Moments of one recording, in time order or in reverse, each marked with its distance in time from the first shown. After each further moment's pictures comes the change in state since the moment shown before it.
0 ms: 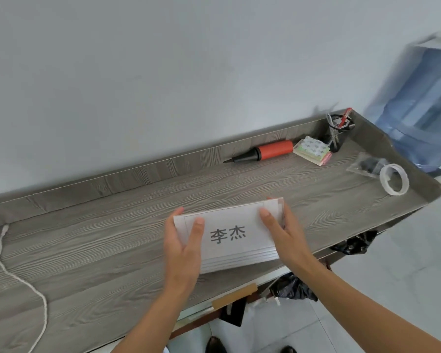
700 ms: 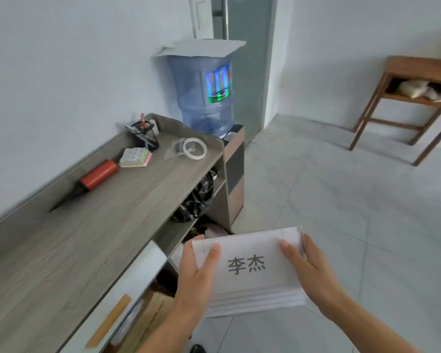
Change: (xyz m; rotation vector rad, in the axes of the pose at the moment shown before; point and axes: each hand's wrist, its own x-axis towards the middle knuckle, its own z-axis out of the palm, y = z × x) left_hand -0.244 0.001 0.199 0.201 -0.796 -0.042; right_hand -0.307 0.061 -0.244 0.122 0.719 0.230
